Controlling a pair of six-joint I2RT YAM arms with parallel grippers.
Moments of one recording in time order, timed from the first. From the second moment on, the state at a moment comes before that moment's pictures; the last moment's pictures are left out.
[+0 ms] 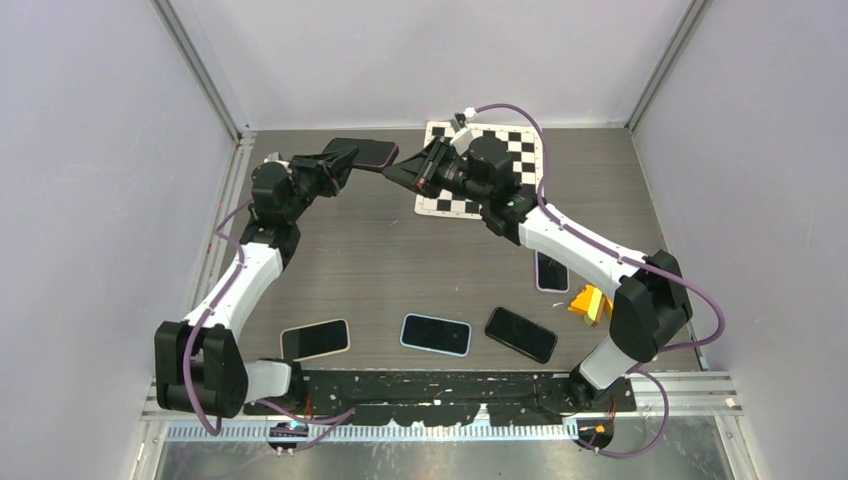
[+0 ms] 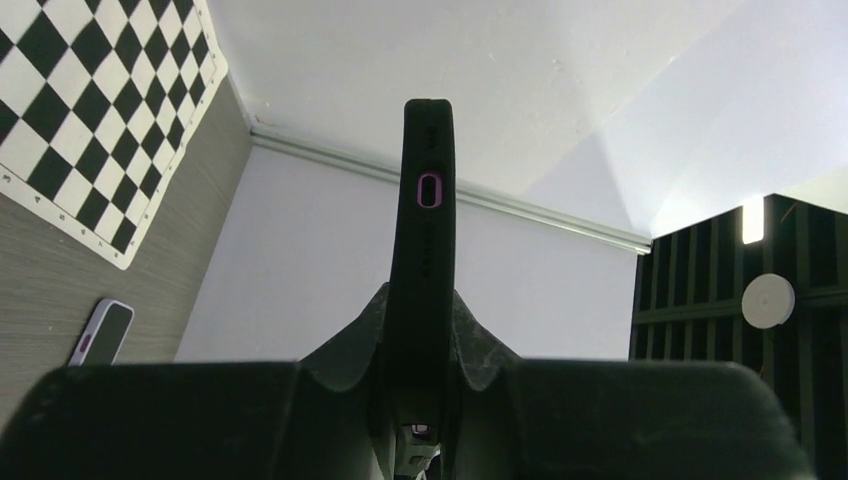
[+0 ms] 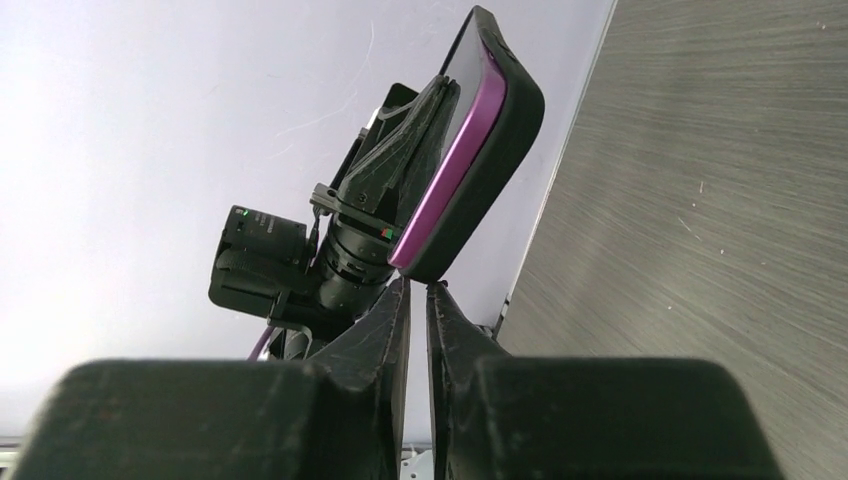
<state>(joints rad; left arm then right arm) -0.14 1.27 0.88 0.33 0.33 -1.81 0.66 1.59 1.29 0.26 -0.32 1.16</state>
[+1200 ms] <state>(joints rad) -0.16 1.18 0.88 0.32 0.33 -1.79 0.55 1.50 1.17 0.58 -0.52 1.21</state>
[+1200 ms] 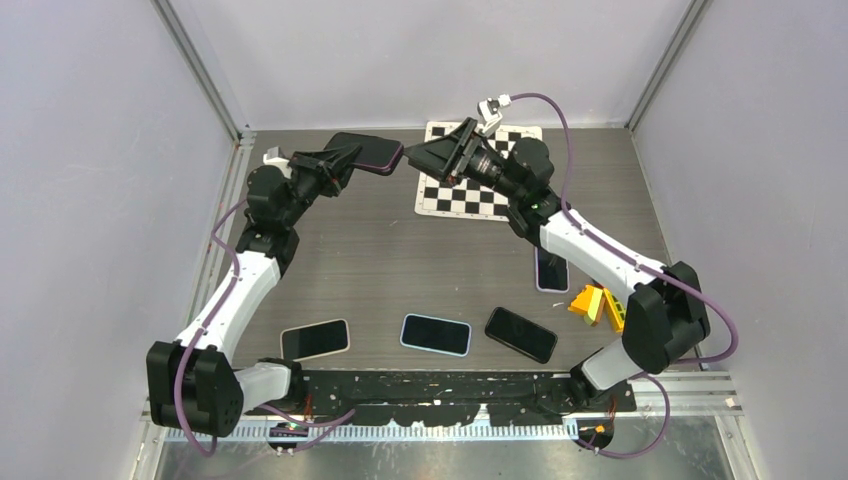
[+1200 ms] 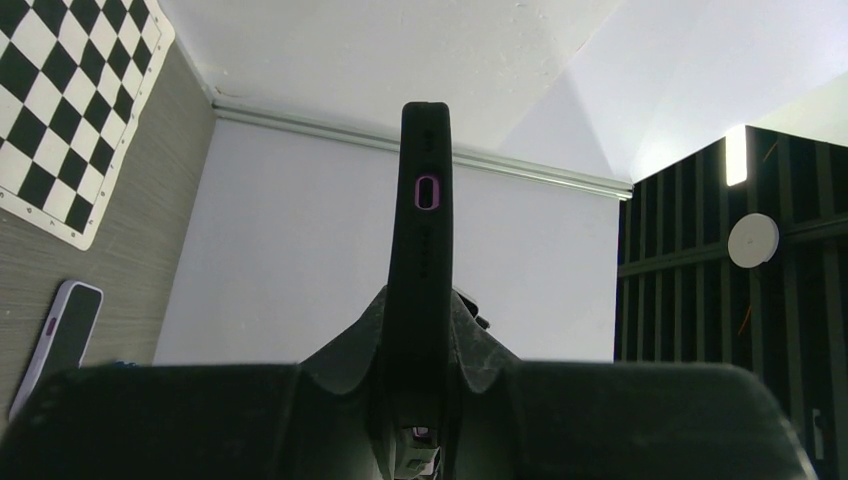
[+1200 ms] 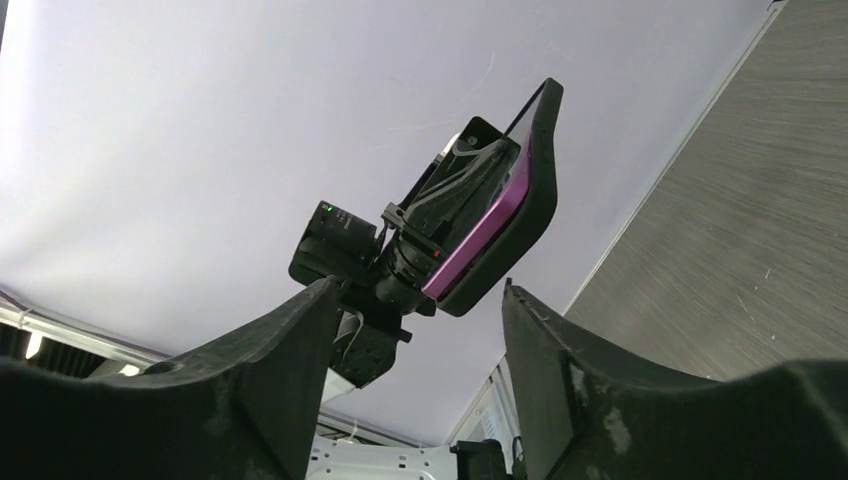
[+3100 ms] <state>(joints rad) -0.29 1.35 0.96 0.41 0.18 -1.73 0.54 1.65 1.40 0.06 -0.36 1.18</state>
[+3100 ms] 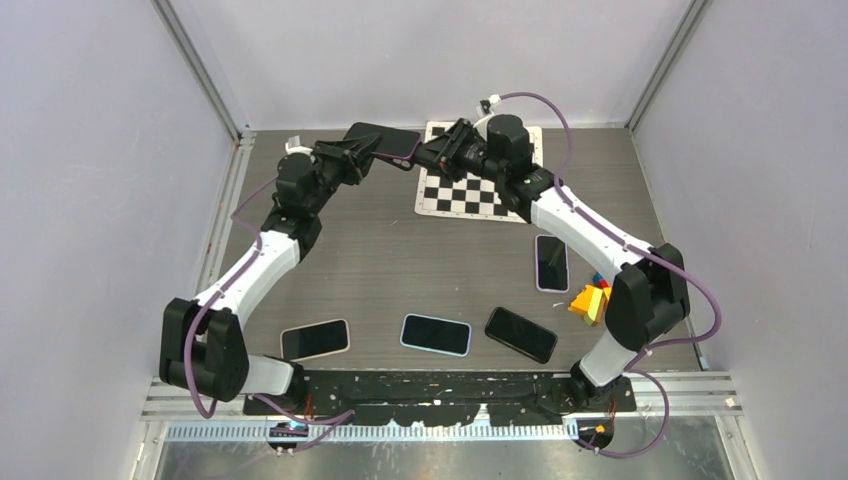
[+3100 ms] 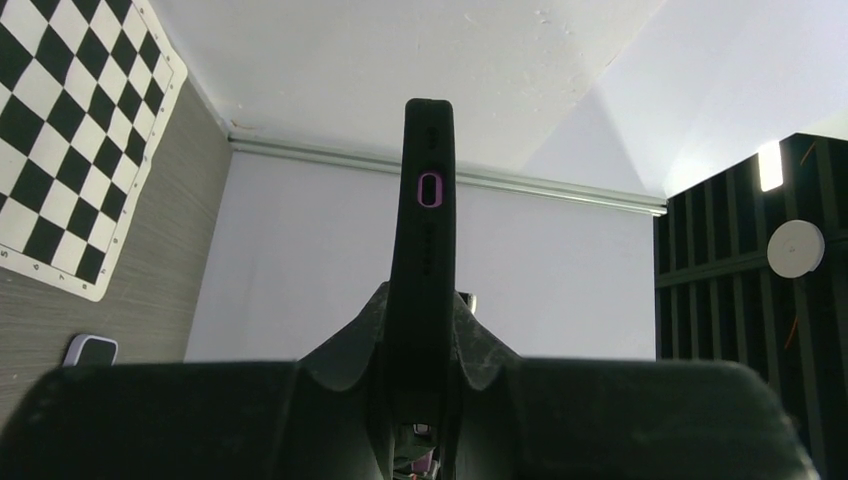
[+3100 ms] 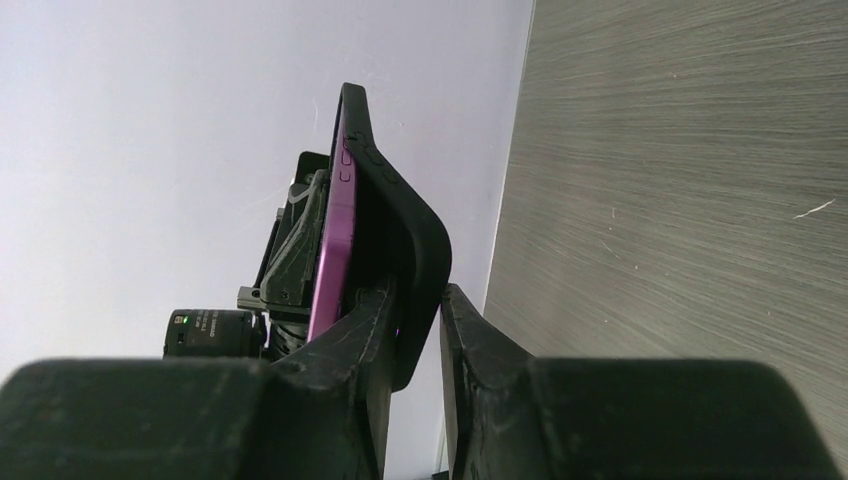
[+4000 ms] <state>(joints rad) -0.33 1.36 1.00 0.52 0.30 -1.70 0.55 1.76 1.34 0.65 -0.55 1.49</state>
